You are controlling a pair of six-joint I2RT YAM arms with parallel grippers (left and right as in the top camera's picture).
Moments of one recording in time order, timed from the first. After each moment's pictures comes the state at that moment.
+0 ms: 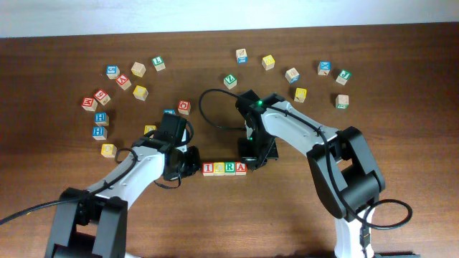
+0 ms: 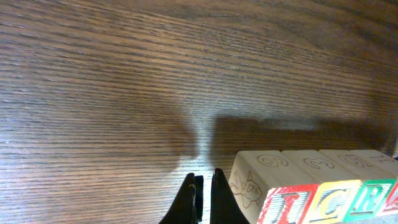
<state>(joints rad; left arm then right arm) -0.29 1.65 0.86 -0.56 0.23 -0.49 0.51 2.09 1.44 -1.05 -0.32 0.45</state>
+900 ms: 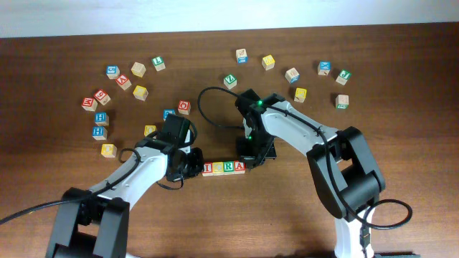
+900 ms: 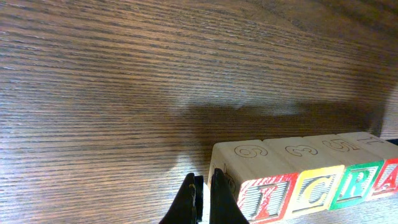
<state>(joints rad) -0.31 1.65 0.86 -0.56 0.25 -0.49 0.51 2.09 1.44 -1.02 -0.35 0.45</state>
